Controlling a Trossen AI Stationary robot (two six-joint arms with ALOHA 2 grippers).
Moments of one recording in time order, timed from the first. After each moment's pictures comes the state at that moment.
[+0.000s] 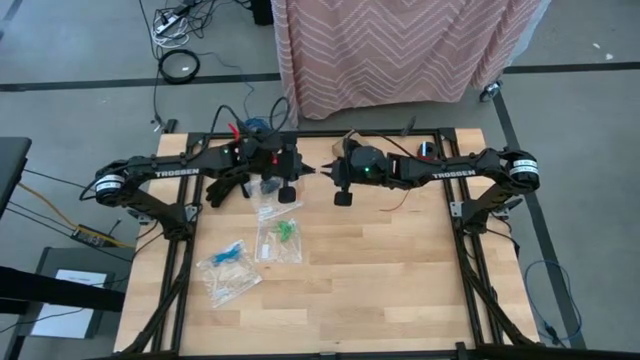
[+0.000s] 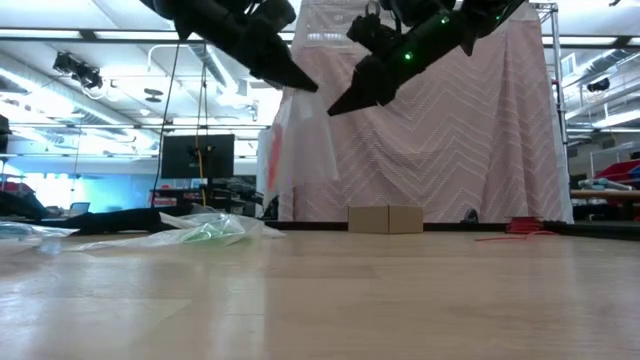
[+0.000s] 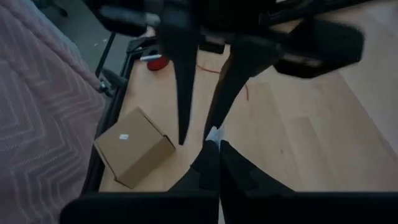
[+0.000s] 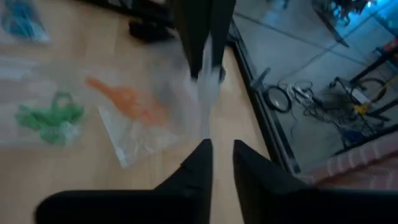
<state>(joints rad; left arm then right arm) 0.31 1.39 1.05 -0.15 0.14 0.38 -0.17 1.54 1.04 0.05 0.21 -0.38</state>
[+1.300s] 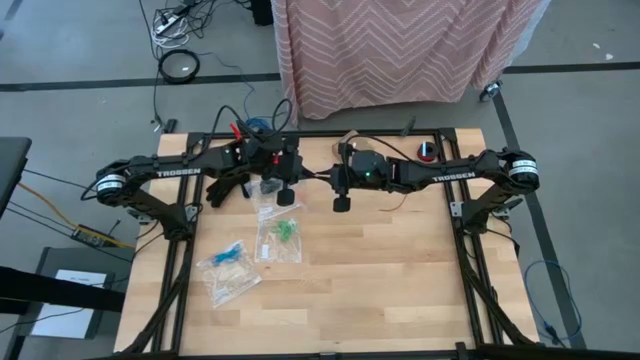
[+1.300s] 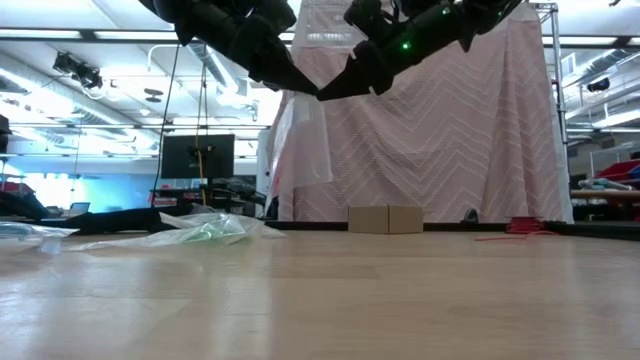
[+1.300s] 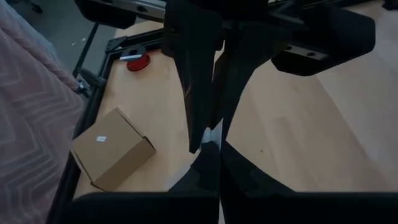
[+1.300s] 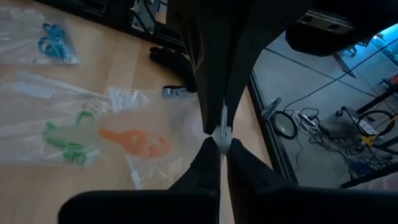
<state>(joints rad) 0.31 1.40 1.05 -0.16 0.23 0.37 -0.14 1.55 1.04 0.11 0.18 -0.43</state>
